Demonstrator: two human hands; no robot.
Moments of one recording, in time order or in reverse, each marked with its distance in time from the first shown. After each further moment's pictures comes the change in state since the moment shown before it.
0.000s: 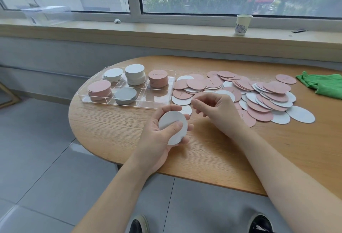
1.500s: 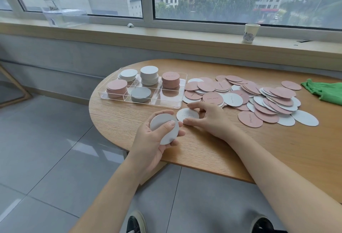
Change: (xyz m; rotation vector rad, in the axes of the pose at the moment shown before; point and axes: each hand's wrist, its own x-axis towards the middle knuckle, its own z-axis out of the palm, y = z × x) left_hand -0.037 0.019 -0.031 -0.029 0.141 0.016; right_hand -0.001 -0.002 0.039 -0.392 -0.166 0.095
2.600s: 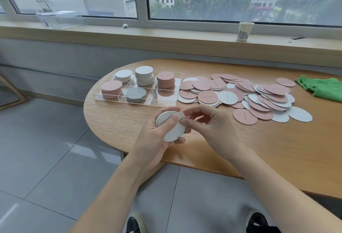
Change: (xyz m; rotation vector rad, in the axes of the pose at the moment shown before) left_hand 0.010 -0.005 0.014 0.025 -0.138 -0.001; right_hand -0.063 -0.039 -0.002 0.462 0.175 -0.175
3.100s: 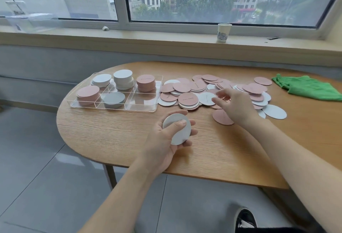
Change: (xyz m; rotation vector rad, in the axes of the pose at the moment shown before) left_hand 0.023 -0.029 0.055 -0.035 -0.025 -0.116; right_hand 0.056 0.059 -0.133 -0.713 0.190 0.179
